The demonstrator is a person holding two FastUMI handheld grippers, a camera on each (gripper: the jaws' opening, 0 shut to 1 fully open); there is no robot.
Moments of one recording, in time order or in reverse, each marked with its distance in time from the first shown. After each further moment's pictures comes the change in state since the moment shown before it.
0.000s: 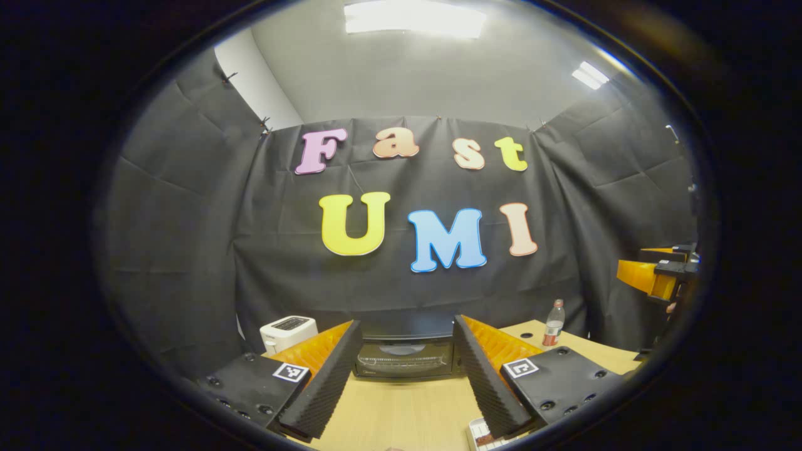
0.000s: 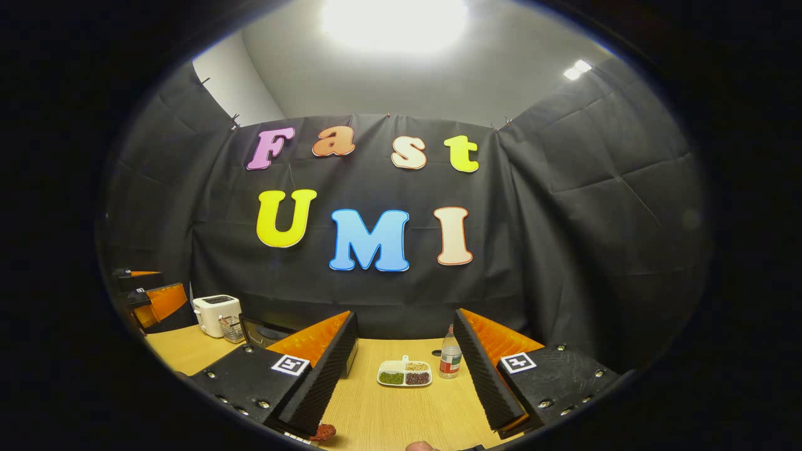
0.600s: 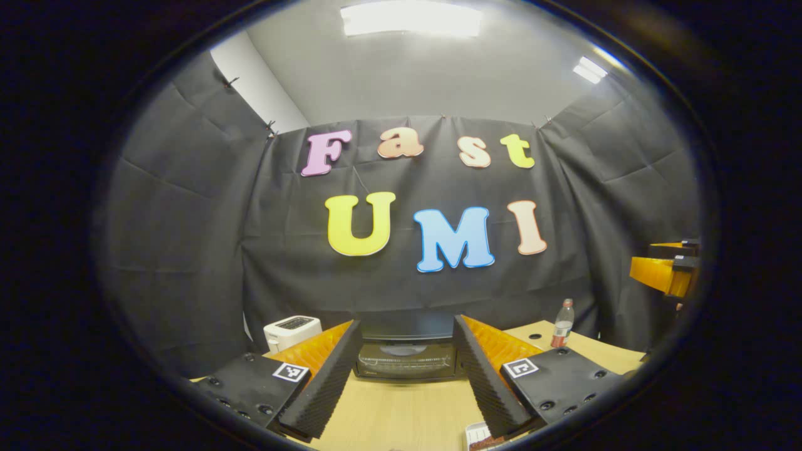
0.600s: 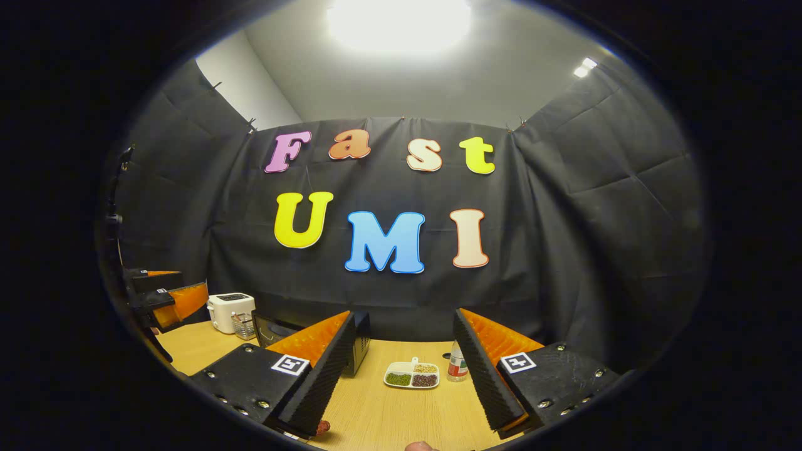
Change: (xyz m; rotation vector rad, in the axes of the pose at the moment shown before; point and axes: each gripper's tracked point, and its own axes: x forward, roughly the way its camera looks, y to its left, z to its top) left arm 0.018 -0.018 -0.011 0.021 -0.017 0.061; right arm 0.000 -0.005 -0.005 -0.004 -0.030 0.103
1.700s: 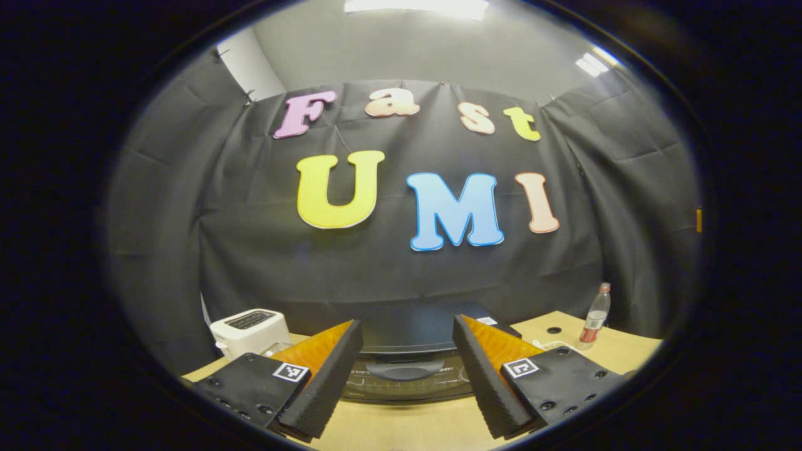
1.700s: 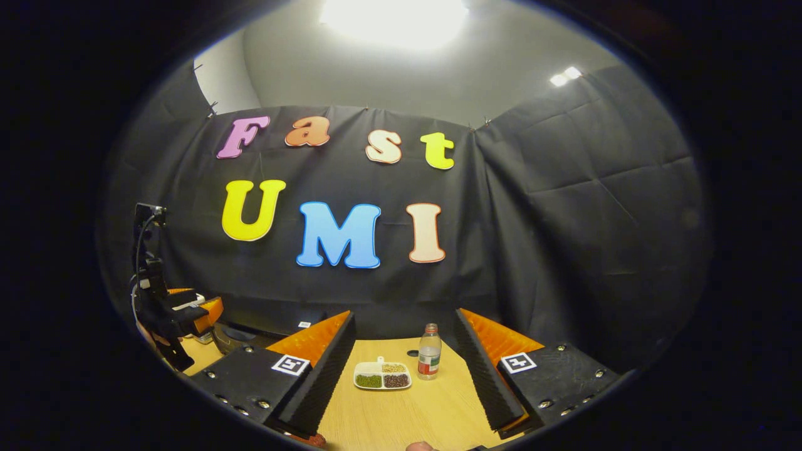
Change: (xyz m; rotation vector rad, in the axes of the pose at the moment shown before) left arm 0.206 0.012 -0.110 -0.026 0.099 -0.111; right arm 0.024 -0.013 -0.007 -0.021 0.049 -0.299
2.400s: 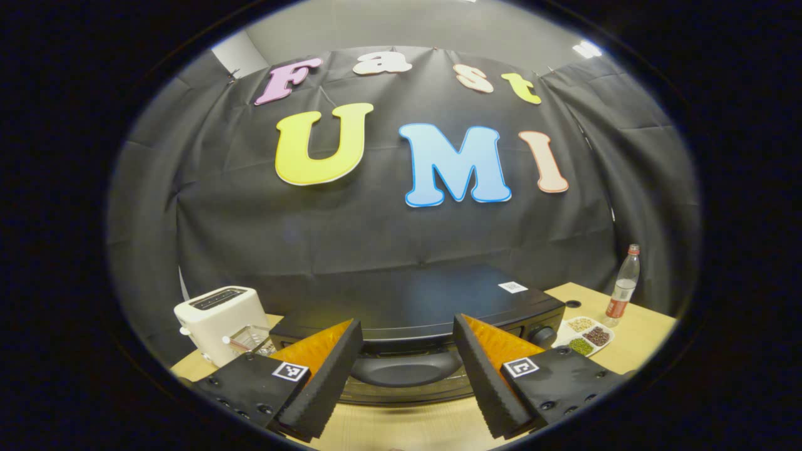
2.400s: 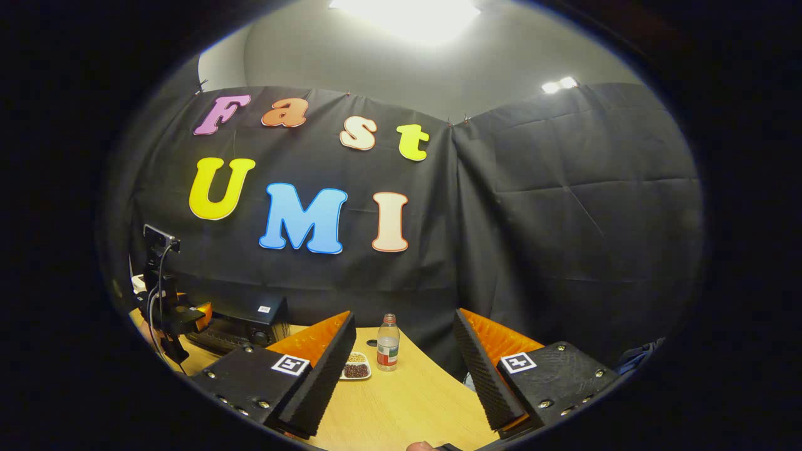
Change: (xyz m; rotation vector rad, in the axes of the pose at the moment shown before) left arm 0.093 -0.004 -0.092 0.036 0.129 -0.026; right arm -0.008 -0.035 -0.003 -0.088 0.058 -0.152
